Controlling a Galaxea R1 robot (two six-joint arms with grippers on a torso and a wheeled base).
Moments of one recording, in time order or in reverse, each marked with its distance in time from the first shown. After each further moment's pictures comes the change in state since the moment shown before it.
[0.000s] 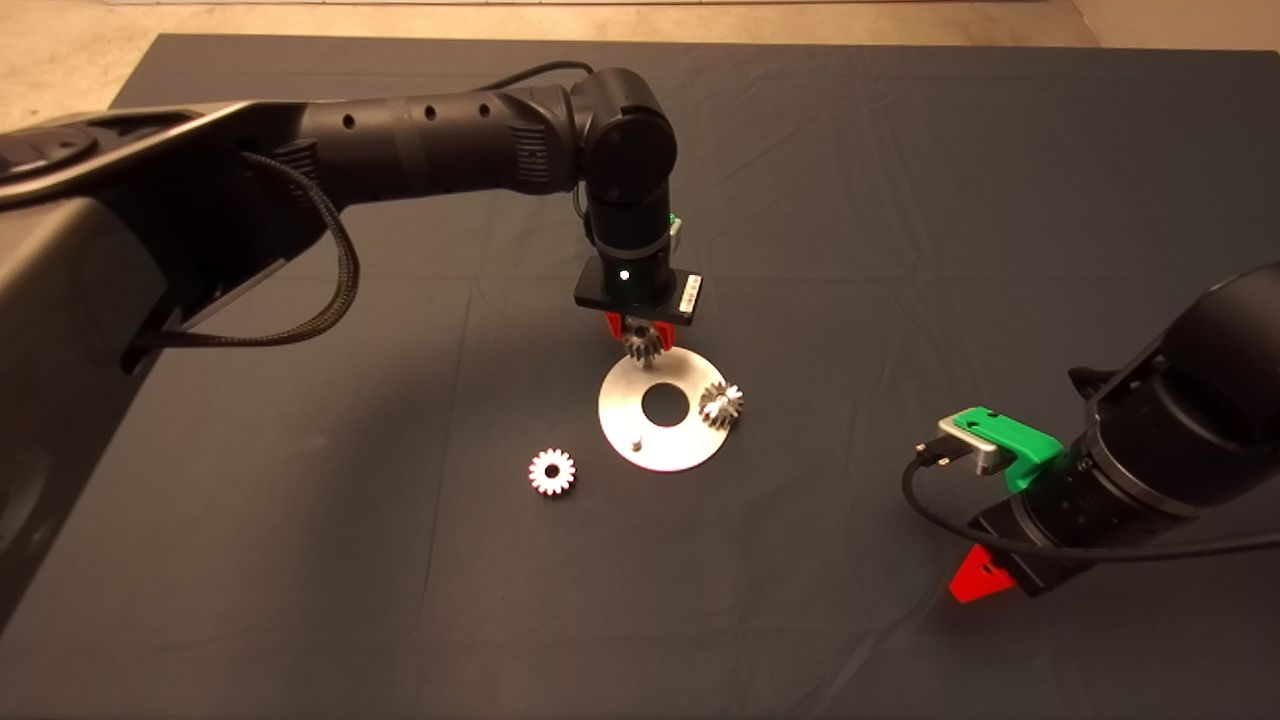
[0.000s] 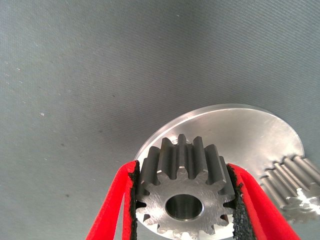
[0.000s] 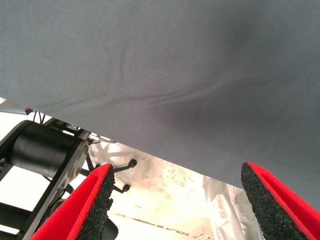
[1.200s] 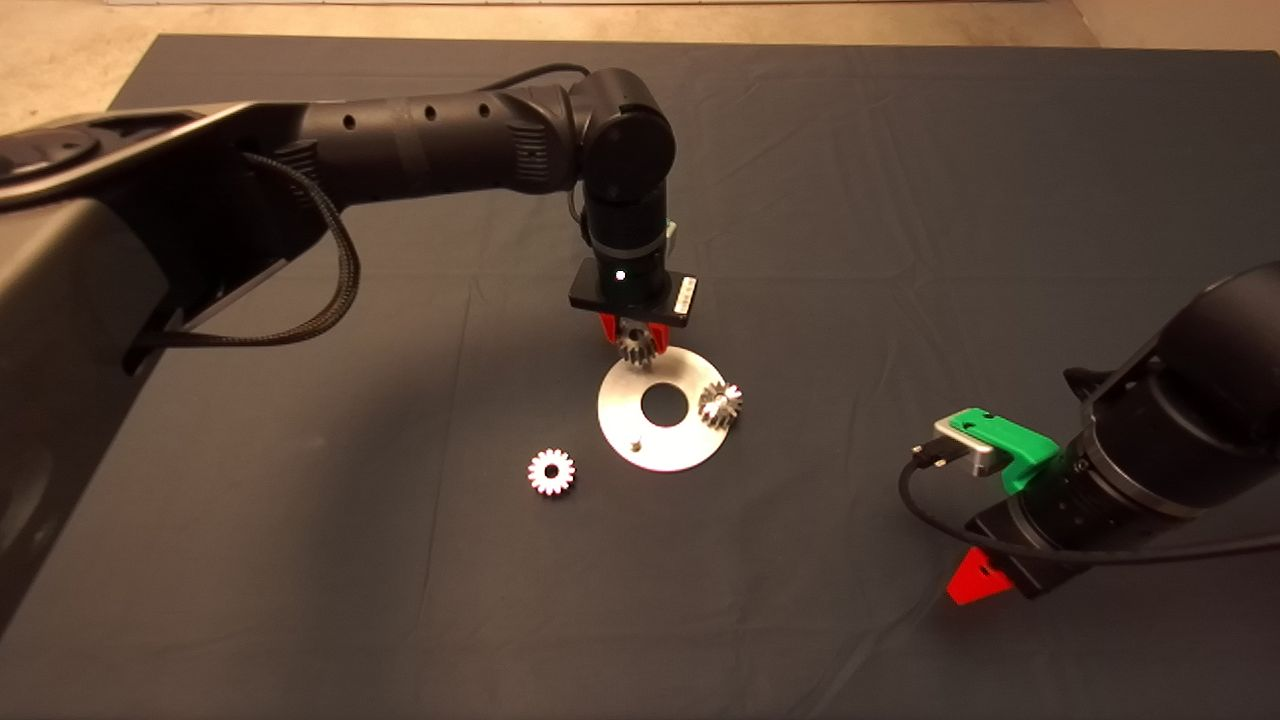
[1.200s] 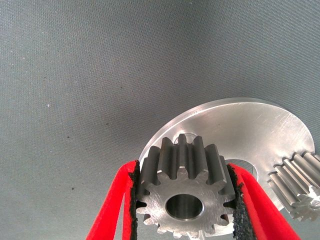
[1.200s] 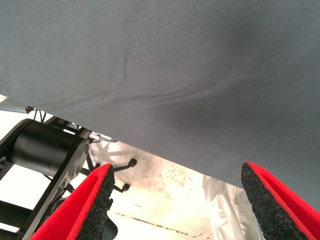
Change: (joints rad) left arm 0.001 0.001 -0.013 -0.019 0.030 0.000; right arm 0.000 0.006 0.000 0.002 0.001 0.000
